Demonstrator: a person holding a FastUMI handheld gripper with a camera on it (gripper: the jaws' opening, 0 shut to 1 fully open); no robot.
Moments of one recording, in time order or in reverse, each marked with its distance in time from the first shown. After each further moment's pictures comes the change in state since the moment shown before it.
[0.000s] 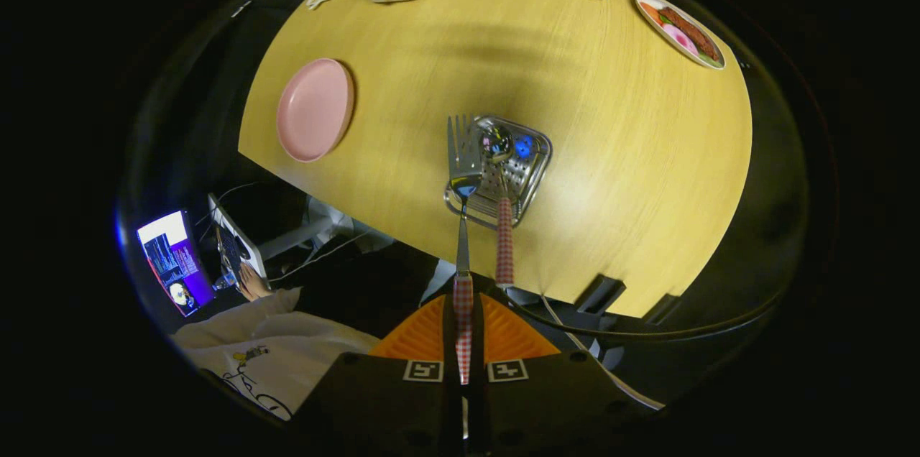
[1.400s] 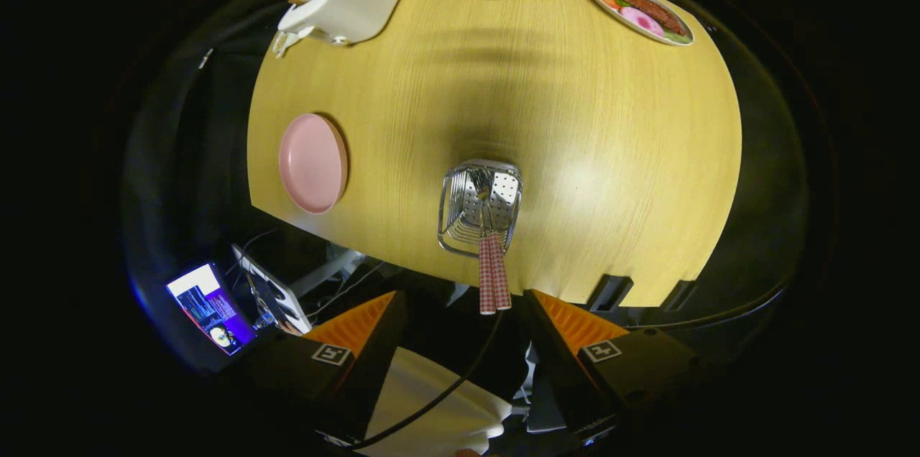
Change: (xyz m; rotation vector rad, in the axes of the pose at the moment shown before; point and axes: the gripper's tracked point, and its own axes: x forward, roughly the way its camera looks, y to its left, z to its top) arm -0.042 0.004 0.039 0.183 -0.210 0.104
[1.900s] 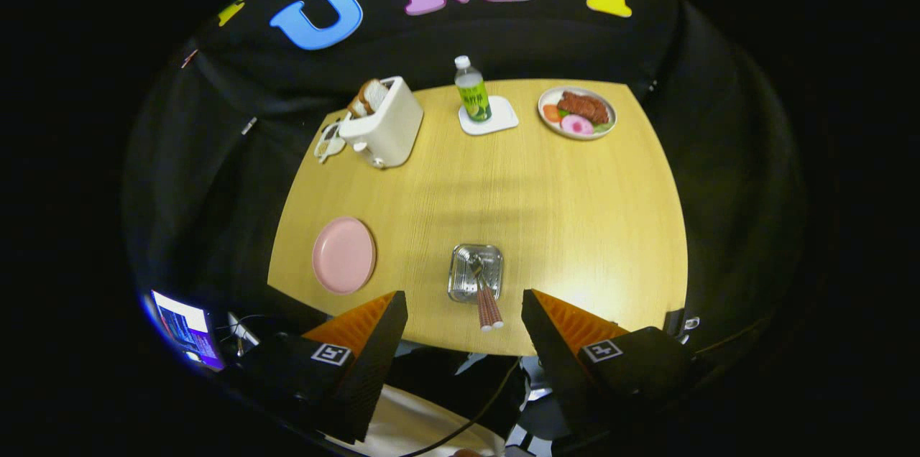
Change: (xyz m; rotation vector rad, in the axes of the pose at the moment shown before) arm -0.083 0.008 -0.020 -0.008 -0.722 -0.060
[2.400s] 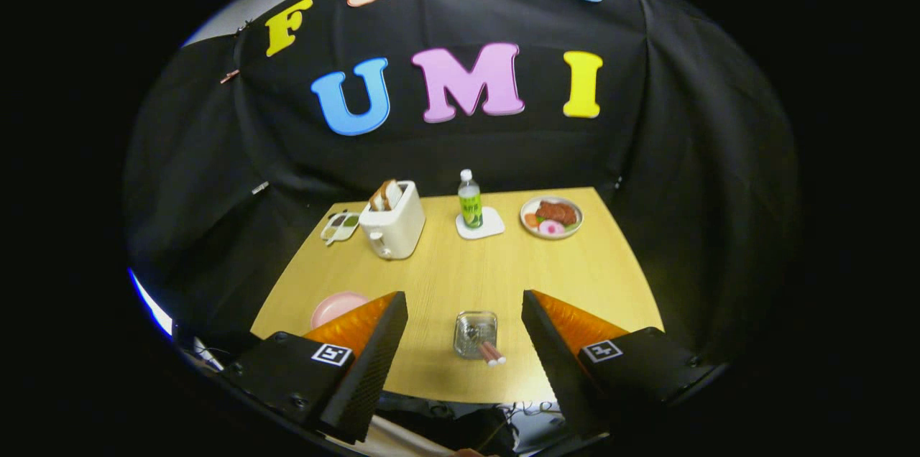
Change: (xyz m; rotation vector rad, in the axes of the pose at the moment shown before) arm -0.076 0.037 0.034 -0.063 -0.551 -0.095
